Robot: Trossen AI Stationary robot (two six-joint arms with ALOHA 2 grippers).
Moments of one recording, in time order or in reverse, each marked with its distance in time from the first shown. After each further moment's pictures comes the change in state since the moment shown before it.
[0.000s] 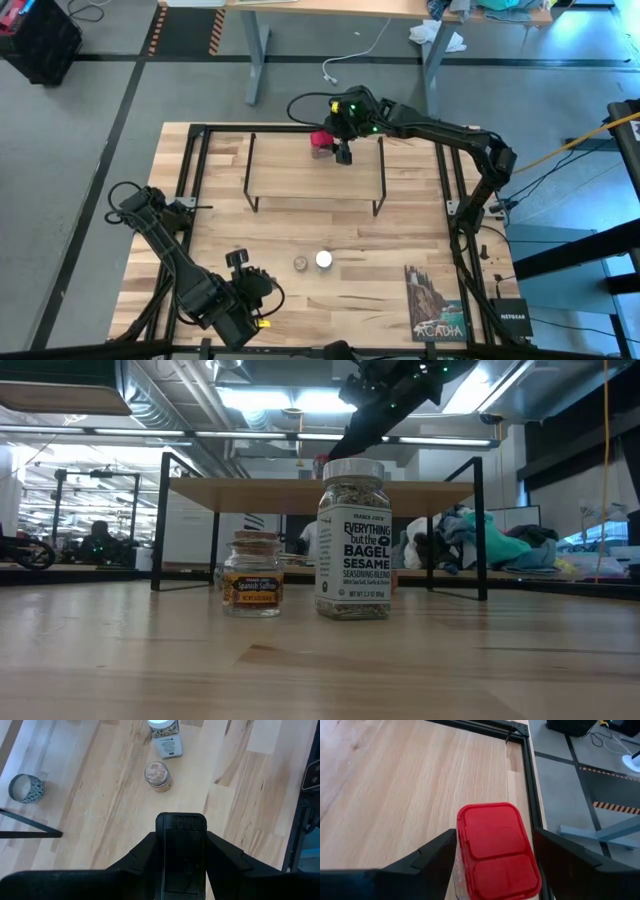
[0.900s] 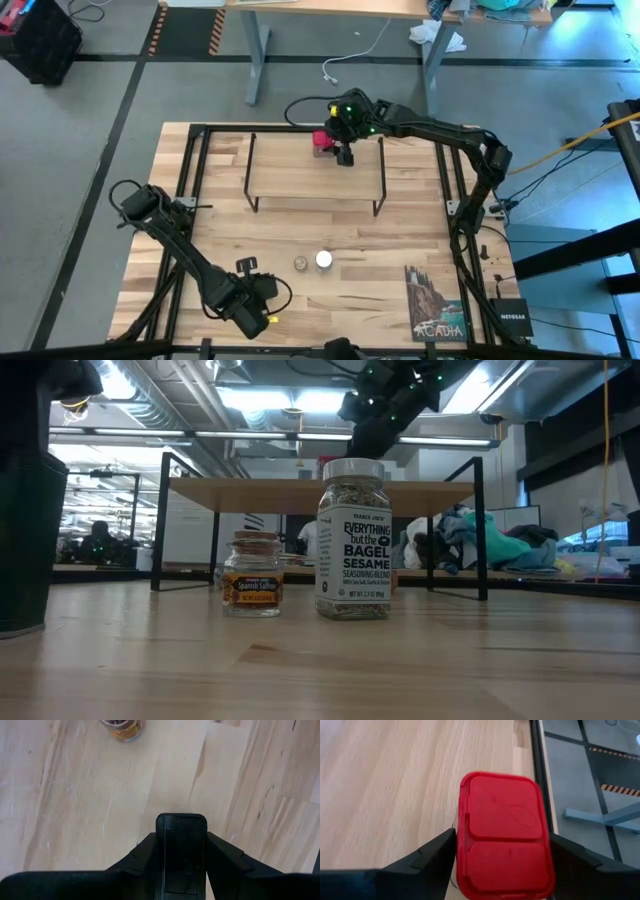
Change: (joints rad) left arm 0.052 -0.001 -0.409 0.427 0.213 0.068; right arm -0.007 0.046 0.005 -0.076 0.026 -0.028
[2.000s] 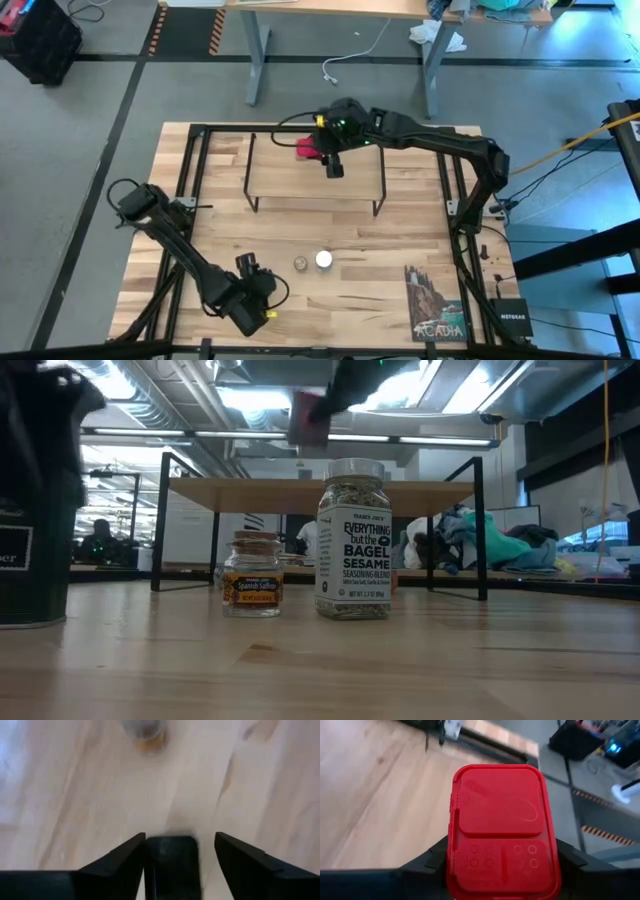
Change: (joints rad) left arm -0.011 -0.010 -0.090 0.069 -0.130 -0.039; right arm 0.196 -0.013 0.196 -0.052 0.114 -0.003
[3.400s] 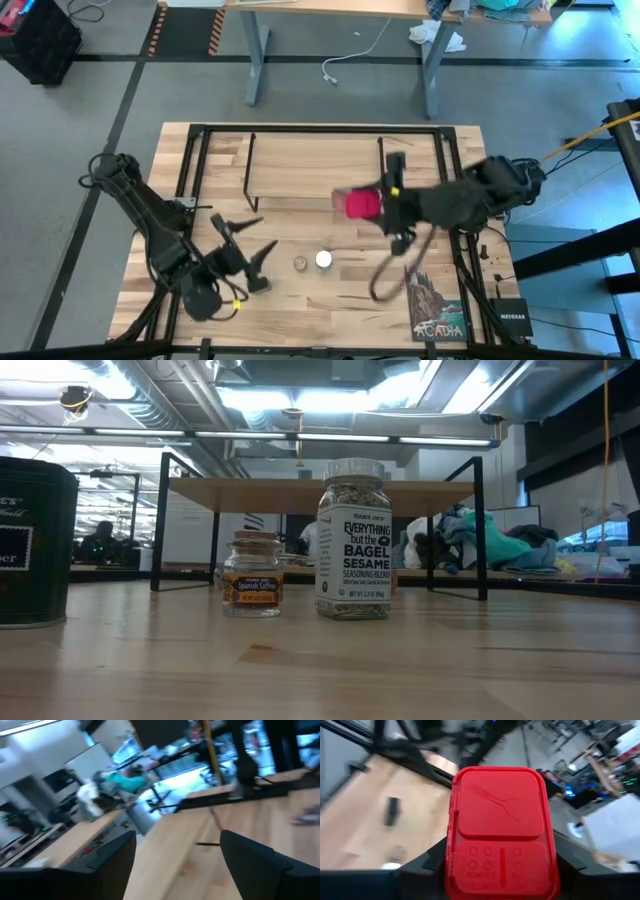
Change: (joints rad) left arm -0.046 -0.395 0.000 0.343 -1.020 0.786; right arm 0.760 -0.074 0.611 -0.632 0.700 0.323
